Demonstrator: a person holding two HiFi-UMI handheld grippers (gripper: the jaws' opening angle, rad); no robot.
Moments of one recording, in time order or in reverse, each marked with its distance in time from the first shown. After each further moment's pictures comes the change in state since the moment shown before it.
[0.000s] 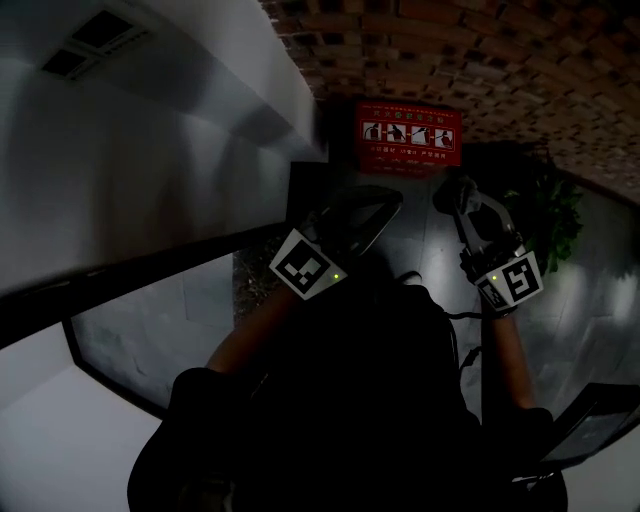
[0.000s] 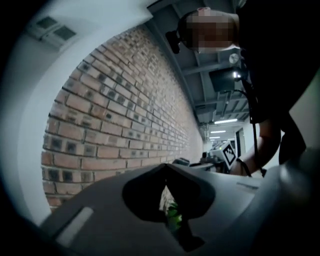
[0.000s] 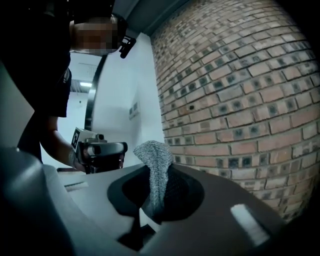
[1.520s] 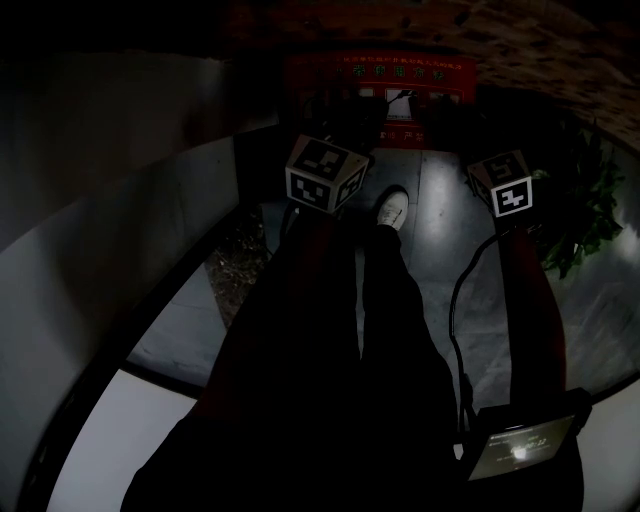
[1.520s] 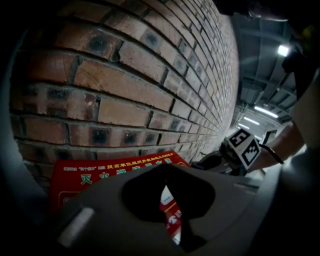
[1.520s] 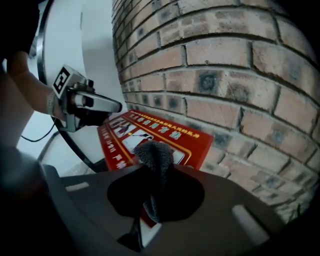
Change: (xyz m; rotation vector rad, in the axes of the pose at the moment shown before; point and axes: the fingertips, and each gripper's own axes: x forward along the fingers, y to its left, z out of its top) left arm 0.188 0.211 -0.412 -0.342 0.410 0.235; right arm 0.083 -0.271 -0.433 0.018 0.753 -0.080
